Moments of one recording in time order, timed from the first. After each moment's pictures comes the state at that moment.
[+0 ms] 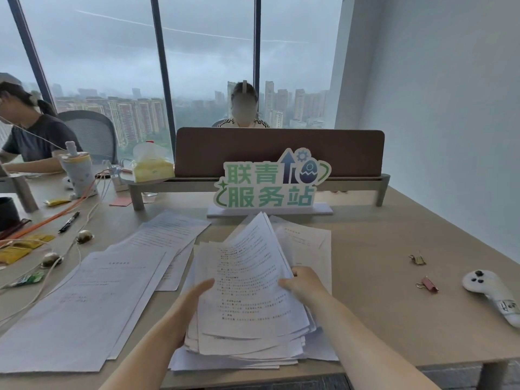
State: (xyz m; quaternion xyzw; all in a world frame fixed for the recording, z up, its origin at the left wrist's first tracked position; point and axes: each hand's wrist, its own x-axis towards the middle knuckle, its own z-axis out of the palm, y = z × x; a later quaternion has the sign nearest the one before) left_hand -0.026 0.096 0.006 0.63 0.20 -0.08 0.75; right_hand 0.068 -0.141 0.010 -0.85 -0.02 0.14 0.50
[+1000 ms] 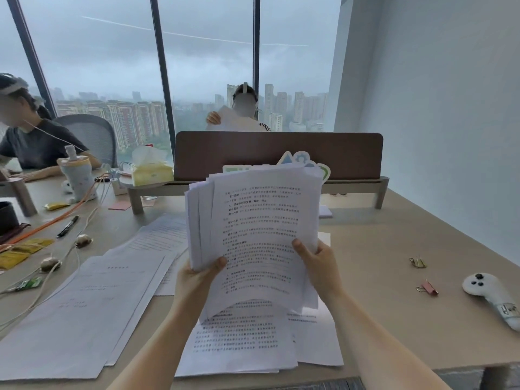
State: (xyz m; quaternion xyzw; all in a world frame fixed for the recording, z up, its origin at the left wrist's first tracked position) left_hand -0.012 0.070 0.042 0.65 0.13 0.19 0.73; right_hand 0.057 -0.158 0.055 -0.66 -0.09 -0.06 0.74
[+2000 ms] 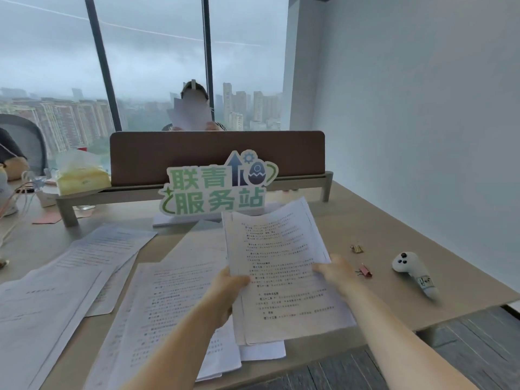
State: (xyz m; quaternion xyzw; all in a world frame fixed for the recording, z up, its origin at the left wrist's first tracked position) left_hand 0.033 -0.064 0.032 0.68 0.10 -0.11 0.72; right_hand 0.069 -0.309 0.036 -0.83 0.12 0.01 0.55
